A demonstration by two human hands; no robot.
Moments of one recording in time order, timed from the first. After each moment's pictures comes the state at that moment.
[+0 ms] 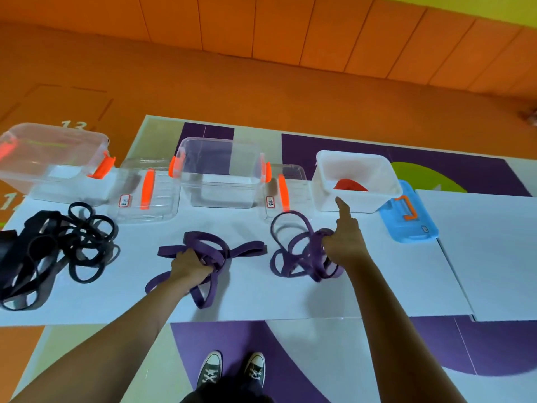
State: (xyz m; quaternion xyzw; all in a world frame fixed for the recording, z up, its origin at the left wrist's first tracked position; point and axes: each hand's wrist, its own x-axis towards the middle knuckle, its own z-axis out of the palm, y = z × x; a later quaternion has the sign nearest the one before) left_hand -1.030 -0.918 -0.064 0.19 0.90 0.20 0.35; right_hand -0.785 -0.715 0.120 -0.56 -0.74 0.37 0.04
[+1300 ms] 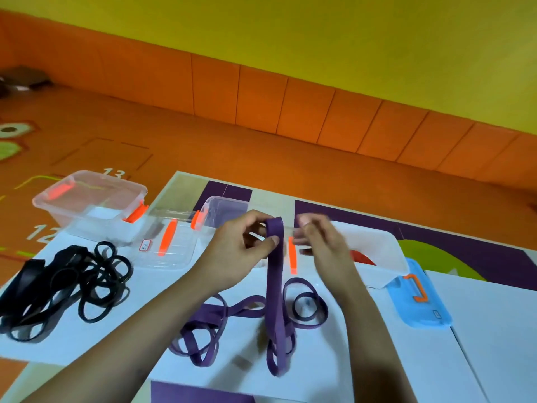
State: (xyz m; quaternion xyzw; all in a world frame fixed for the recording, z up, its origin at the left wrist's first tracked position) left_hand -0.976 -0.878 0.209 0.41 0.66 0.59 0.23; right_hand -0.839 -0.748 0.226 -0.31 -0.75 0.53 0.24
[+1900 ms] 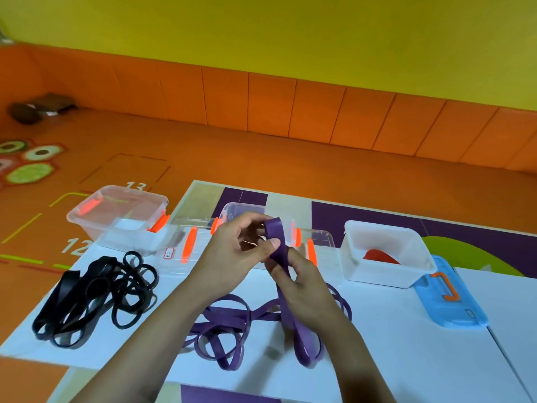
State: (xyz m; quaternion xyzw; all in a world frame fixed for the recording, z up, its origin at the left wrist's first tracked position) left_hand -0.985 -0.908 0.225 0.40 0.66 0.60 0.20; right_hand -0.857 -0.804 0.184 -0.22 -0.79 0.55 0.17
